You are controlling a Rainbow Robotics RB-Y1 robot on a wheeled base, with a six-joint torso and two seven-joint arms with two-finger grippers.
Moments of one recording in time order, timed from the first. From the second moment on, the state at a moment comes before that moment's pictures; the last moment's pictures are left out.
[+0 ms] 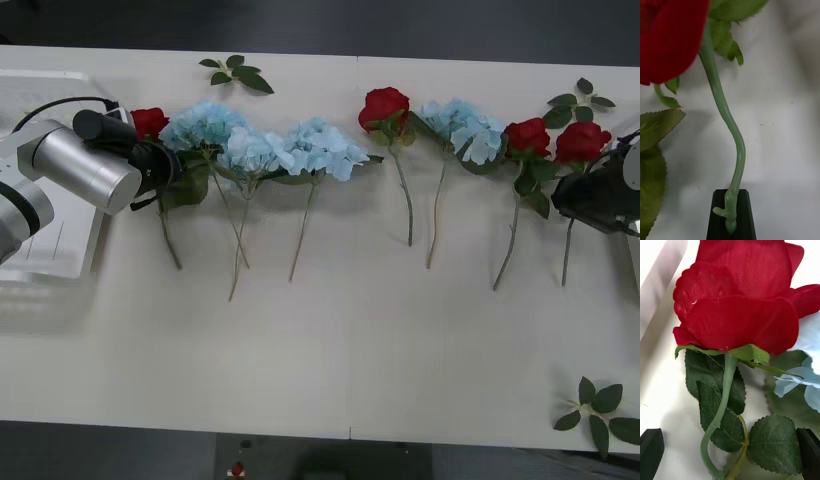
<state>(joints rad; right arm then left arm) -0.81 -0.81 0.55 -0.67 -1.12 0.83 1.22 -0.90 0.71 -0.84 -0.88 0.73 0.61 -0.66</state>
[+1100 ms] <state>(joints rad) -0.85 -1.25 0.25 -0.69 -0.93 1.28 1.68 -0.90 0.71 -0.84 -0.88 0.73 0.60 -0.66</state>
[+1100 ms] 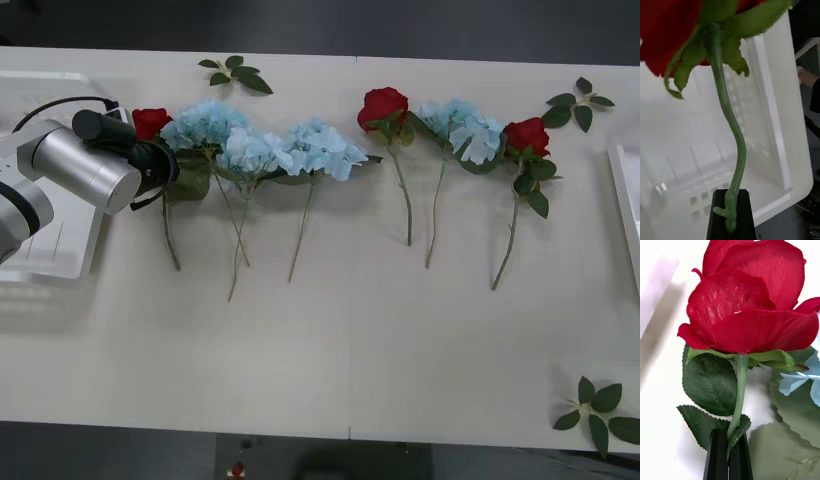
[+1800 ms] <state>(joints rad) -0.62 -1.03 0.19 -0.68 -0.81 0.83 1.61 -0.90 0.70 -0.84 -0.88 0.73 0.60 -0.67</state>
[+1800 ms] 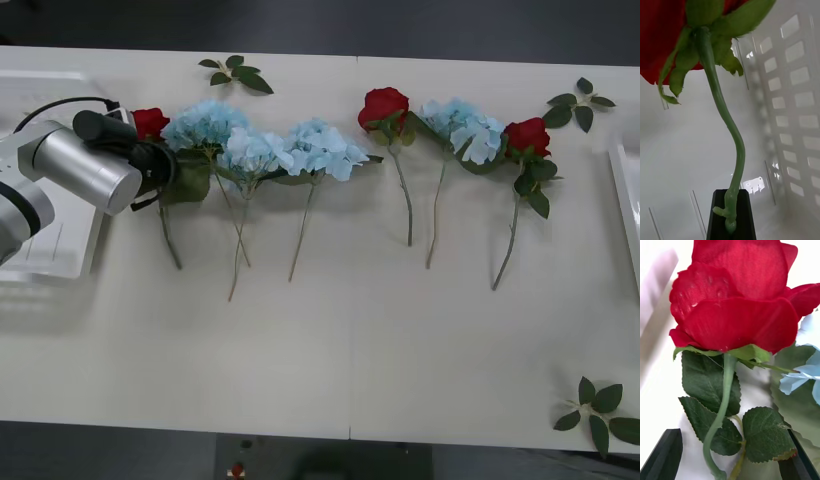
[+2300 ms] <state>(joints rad) -0.62 -1.04 0.13 -0.69 -0.82 0.85 1.59 -0.90 0.66 -0.81 -0.80 0.70 0.59 -0.67</state>
